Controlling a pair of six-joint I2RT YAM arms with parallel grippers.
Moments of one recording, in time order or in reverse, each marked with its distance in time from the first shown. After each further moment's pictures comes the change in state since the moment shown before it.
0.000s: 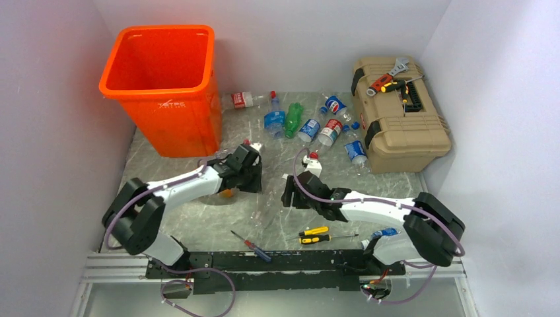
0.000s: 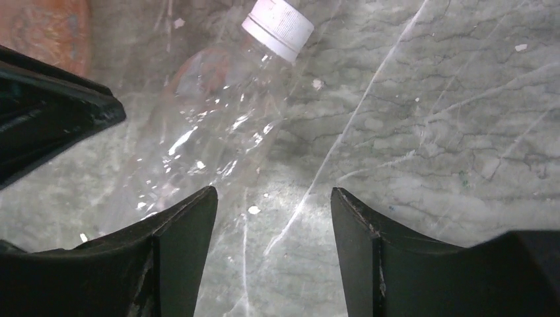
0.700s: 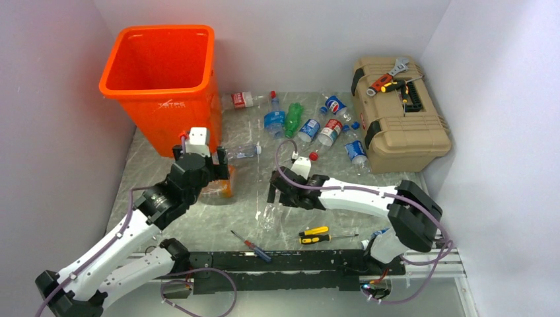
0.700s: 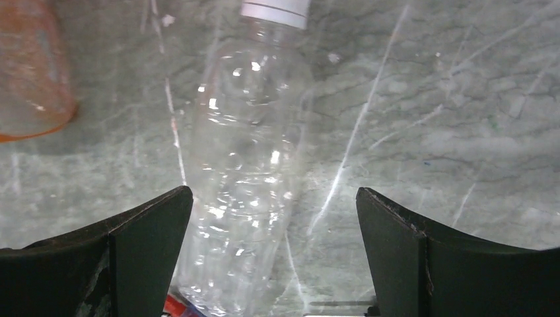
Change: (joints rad) left arm 0.018 -0.733 -0.057 -0.092 -0.555 0.177; right arm 0.099 0.151 0.326 -0.409 0.110 0.241
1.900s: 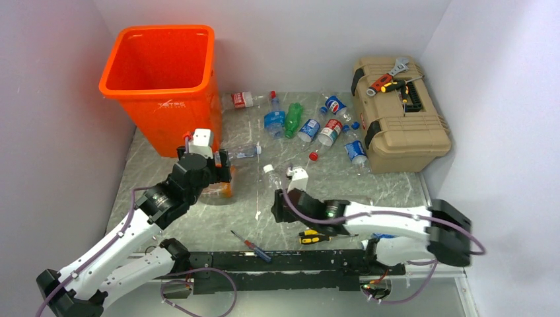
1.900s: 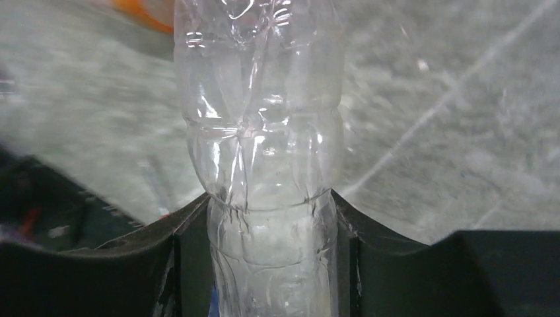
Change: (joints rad) left arm 0.002 -0.010 -0.032 -0.016 0.046 0.000; right arm 0.174 -0.163 -0.174 0.158 0.056 -0.234
